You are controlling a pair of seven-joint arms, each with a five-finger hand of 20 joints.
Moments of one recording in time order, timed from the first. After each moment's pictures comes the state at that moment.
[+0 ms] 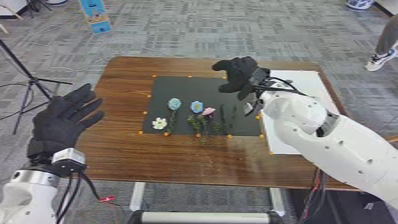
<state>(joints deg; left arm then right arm) 129.4 -57.4 -106.4 -125.5 37.1 4.4 9.5 -51.8 -44.1 35.7 -99.2 -119.2 4.0 10.2</state>
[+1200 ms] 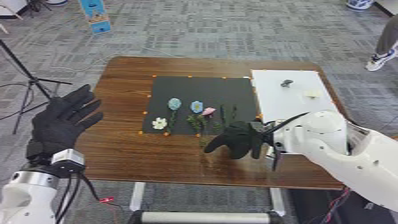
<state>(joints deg) 129.9 -57.4 -106.6 -125.7 37.0 4.7 9.6 -58.0 -34.2 37.3 -107.4 -120.9 -27.1 -19.5</state>
